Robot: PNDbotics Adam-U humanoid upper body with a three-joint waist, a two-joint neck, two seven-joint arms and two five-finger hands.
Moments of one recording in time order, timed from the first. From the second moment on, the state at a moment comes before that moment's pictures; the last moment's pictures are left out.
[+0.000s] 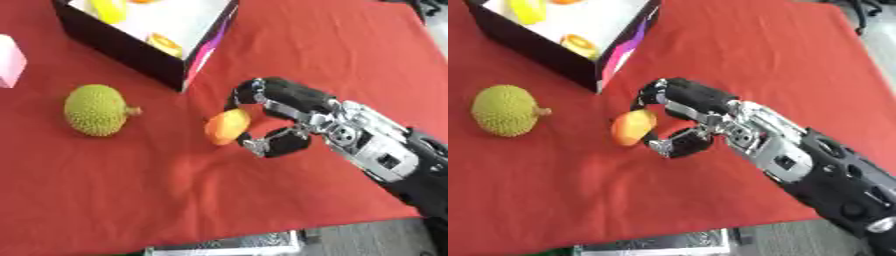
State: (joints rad) left arm -0.12 0.39 0.33 -1.98 0.54 -0.10 -0.07; right arm -0.29 -0.80 0.33 -1.98 0.44 -0.05 0.17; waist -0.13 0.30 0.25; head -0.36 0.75
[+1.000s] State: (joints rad) left arm -0.15 0.40 0.32 -1.98 0.55 -0.09 -0.07; right arm -0.39 -1.07 0.12 -1.97 0.26 0.14 -0.06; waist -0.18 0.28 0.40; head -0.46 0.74
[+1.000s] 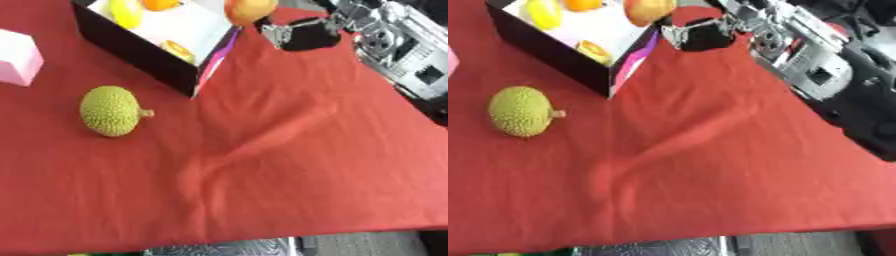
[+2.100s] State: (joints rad) left arm -0.25 0.42 0.26 -1.98 0.62 -0.08 -0.13; right arm -0.51 -1.05 0.17 -1.69 0.34 0.05 -0.12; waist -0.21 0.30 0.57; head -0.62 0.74
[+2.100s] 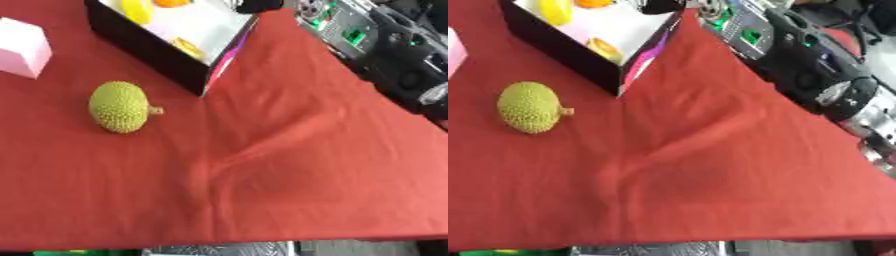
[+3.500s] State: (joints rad) left arm -0.13 0.44 0.29 -1.98 0.60 -0.08 -0.09; right arm -0.09 -1.05 -0.07 -1.98 -0.10 -0.21 -0.29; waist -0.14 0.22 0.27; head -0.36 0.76
